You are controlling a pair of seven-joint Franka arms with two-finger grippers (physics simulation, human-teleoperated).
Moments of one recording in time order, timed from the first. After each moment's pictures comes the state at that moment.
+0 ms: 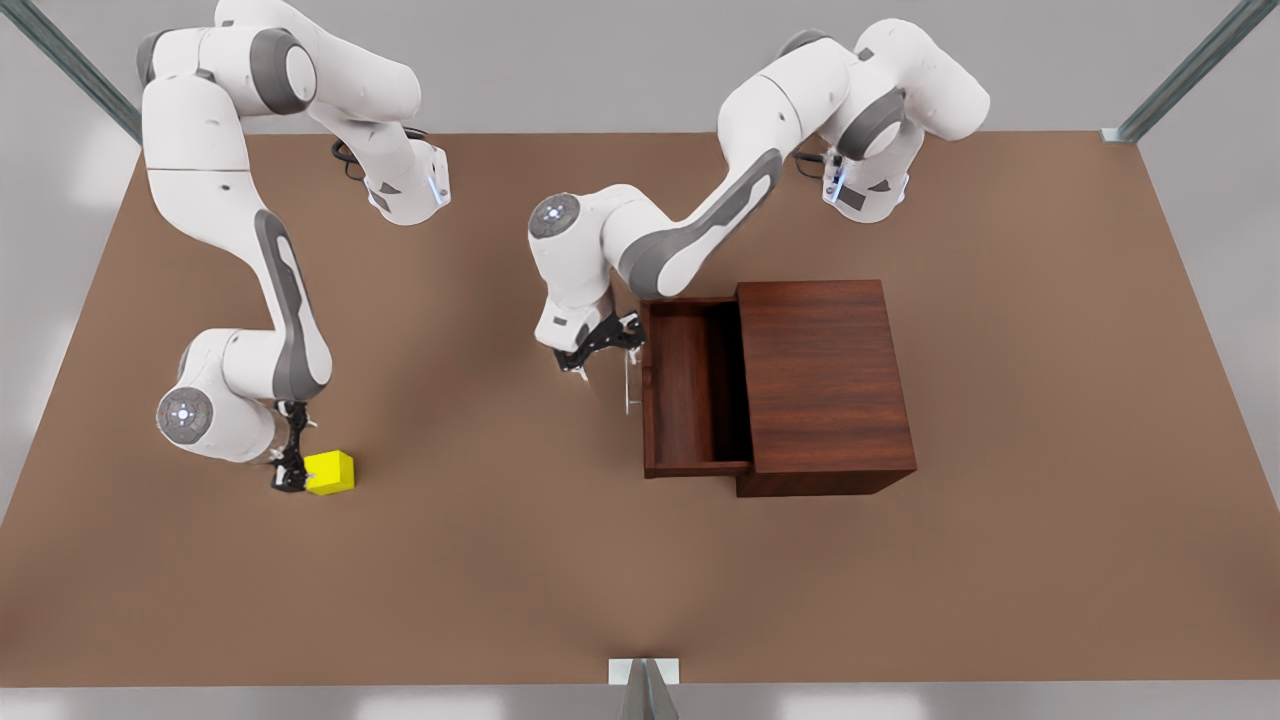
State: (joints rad) left arm -0.87 0.78 -0.09 -0.94 0.34 1.73 -1.31; right arm -0.14 0.49 0.08 -1.79 -0.08 2.16 1.43
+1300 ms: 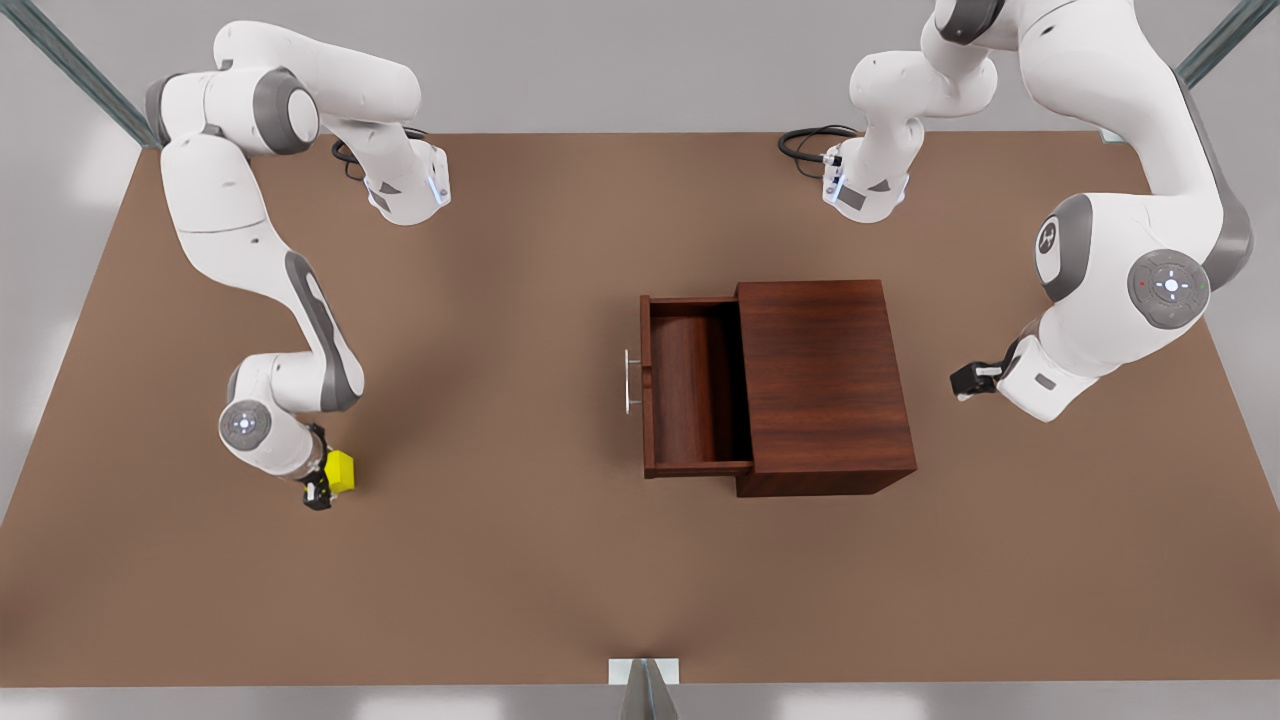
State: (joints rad) left arm -0.04 0.25 -0.04 -1.45 0.06 1.63 -0.13; right arm -0.15 0.67 0.09 -1.80 -0.24 2.46 1.43
